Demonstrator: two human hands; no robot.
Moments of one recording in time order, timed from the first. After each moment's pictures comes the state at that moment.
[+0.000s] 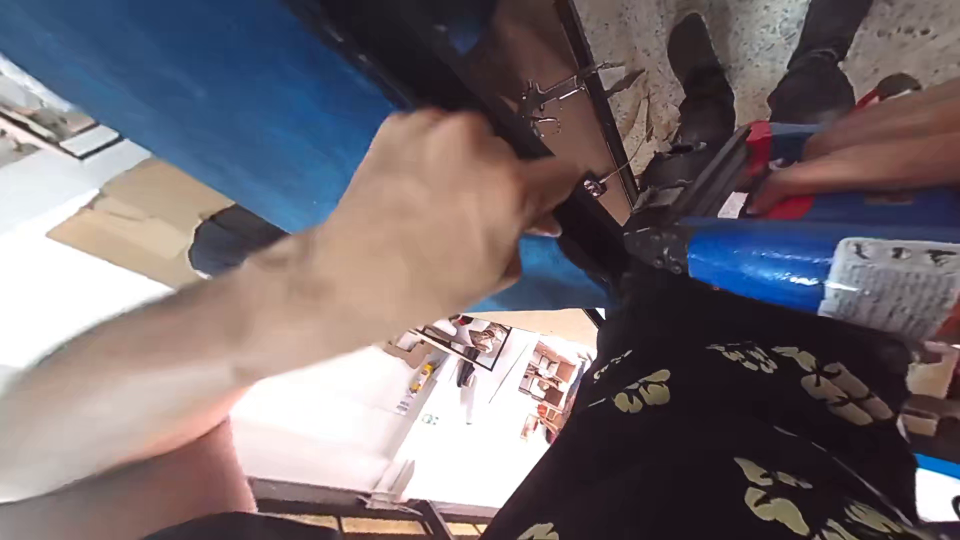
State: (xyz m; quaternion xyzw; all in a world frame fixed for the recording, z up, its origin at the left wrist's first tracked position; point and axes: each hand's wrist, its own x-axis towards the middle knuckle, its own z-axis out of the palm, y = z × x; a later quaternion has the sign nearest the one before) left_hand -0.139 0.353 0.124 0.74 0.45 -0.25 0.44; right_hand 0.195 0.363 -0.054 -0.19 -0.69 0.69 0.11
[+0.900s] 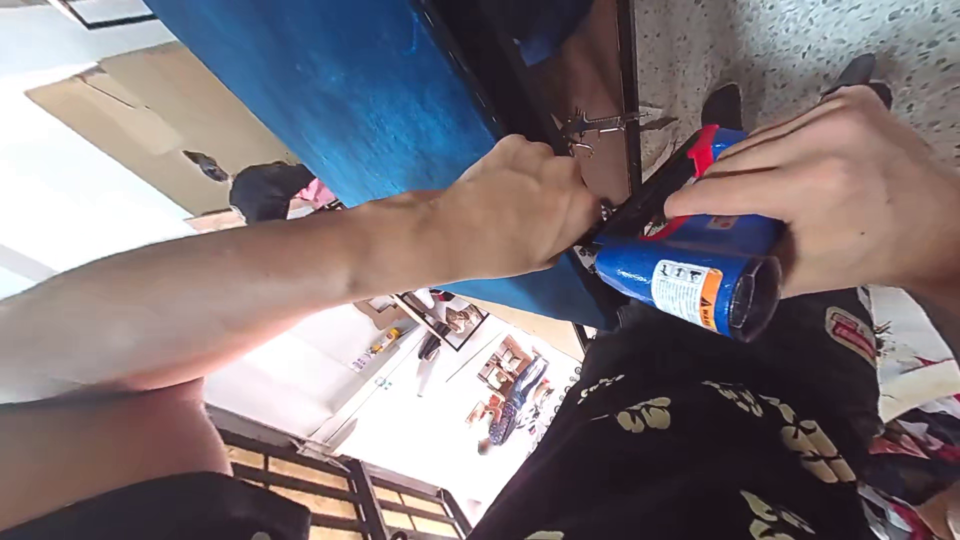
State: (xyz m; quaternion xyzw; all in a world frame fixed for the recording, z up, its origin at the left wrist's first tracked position) left_hand -0.154 0.371 0.108 0.69 0.45 -0.31 0.47; right_hand 0.079 0.445 -0.042 0.01 -0.78 0.60 0.18
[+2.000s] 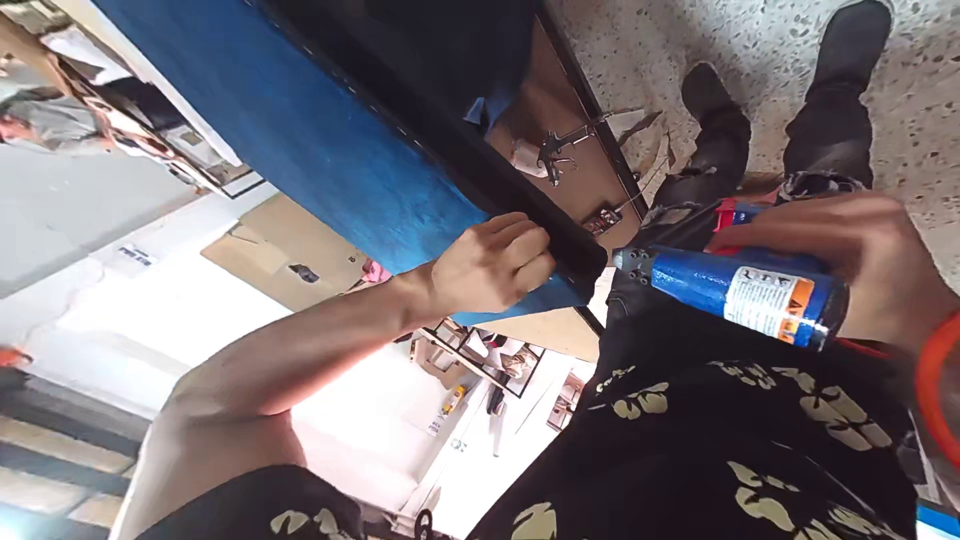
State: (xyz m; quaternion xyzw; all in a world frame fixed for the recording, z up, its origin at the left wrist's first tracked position) left_hand -0.129 0.295 0.110 0.87 0.34 -0.06 0.35; right_hand 0.227 0.315 -0.032 -0.30 -0.64 0.67 0.21
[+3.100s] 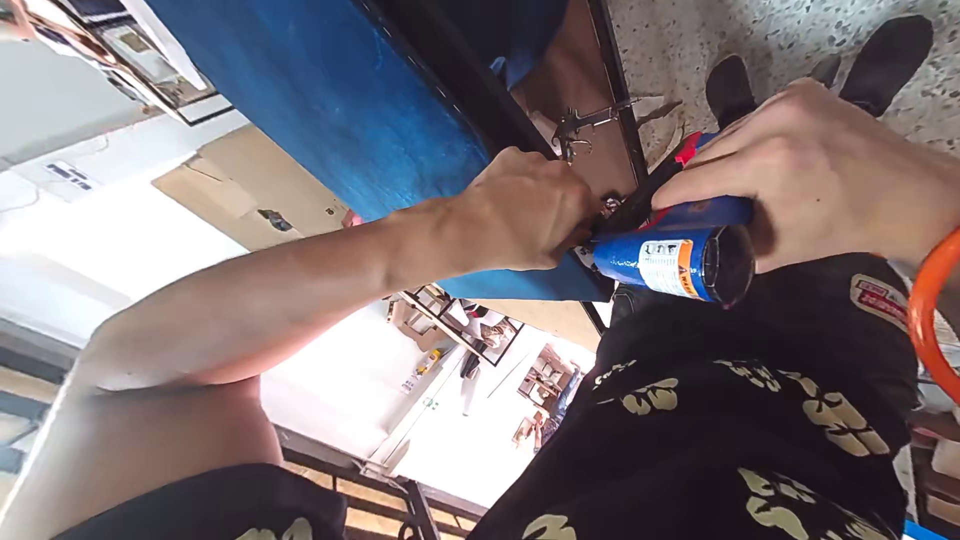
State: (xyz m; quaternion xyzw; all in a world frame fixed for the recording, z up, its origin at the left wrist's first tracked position) left_hand -0.114 0.367 0.101 0.65 0.41 -0.40 0.50; right_hand 0.115 0.414 -0.040 -0.03 -0.77 0.62 0.18
